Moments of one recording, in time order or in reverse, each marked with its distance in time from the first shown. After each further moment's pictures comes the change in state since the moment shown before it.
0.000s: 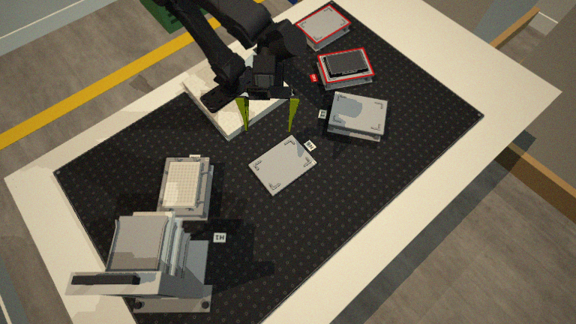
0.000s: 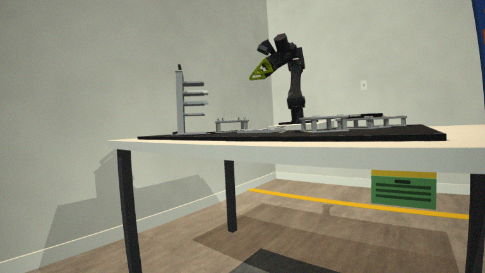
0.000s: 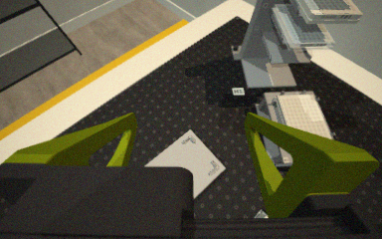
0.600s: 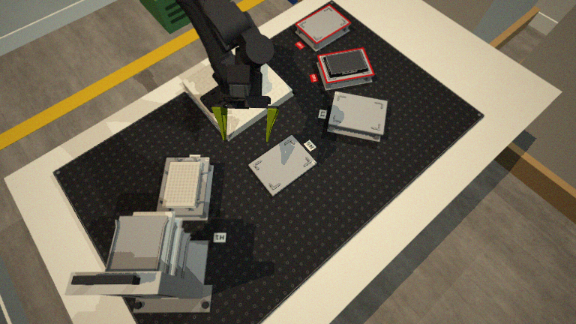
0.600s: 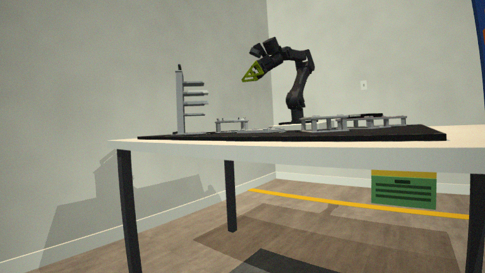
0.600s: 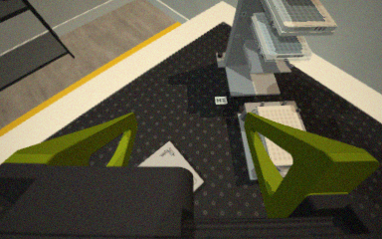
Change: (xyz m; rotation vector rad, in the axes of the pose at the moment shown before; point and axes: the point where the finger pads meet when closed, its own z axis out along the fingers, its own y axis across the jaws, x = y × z) arm -0.015 -0.048 0.022 0.011 -0.005 -0.001
